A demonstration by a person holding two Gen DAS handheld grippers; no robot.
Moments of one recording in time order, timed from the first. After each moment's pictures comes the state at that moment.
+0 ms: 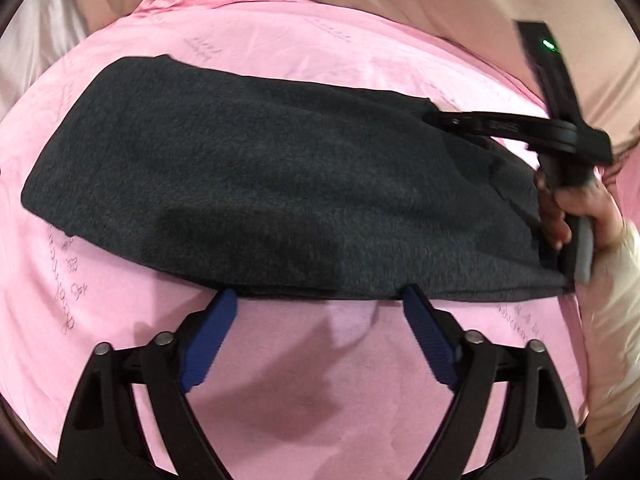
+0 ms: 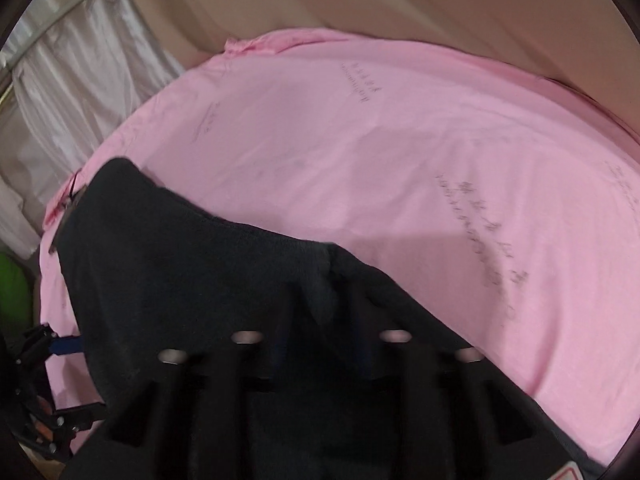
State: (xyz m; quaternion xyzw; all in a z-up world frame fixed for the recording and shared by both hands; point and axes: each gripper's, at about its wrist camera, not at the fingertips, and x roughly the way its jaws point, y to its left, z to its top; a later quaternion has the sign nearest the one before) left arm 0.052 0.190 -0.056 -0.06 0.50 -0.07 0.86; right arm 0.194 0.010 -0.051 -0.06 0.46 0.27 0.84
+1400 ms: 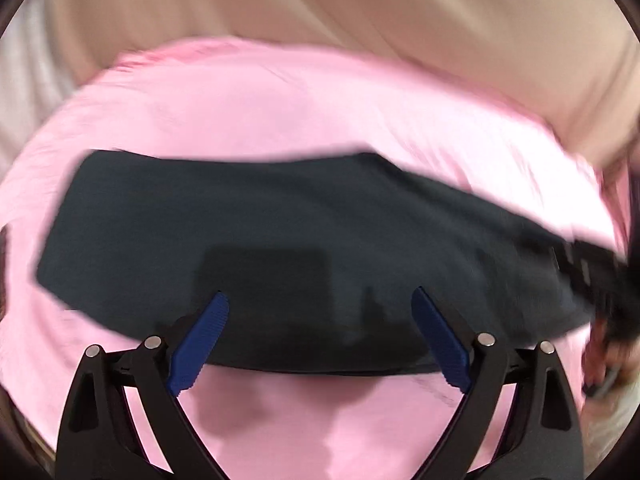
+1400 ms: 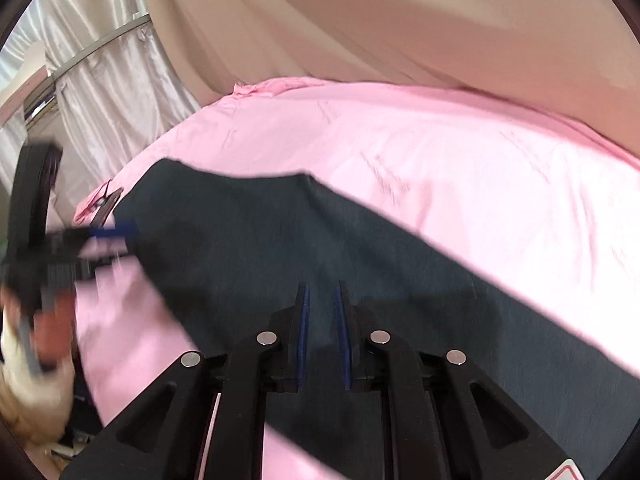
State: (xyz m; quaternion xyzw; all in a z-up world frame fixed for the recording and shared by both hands) left arm 0.071 0.110 -0.017 -0.02 0.48 -0.07 0.87; right arm 0.088 -0.108 -0.013 -0.02 0.41 0.25 0.87
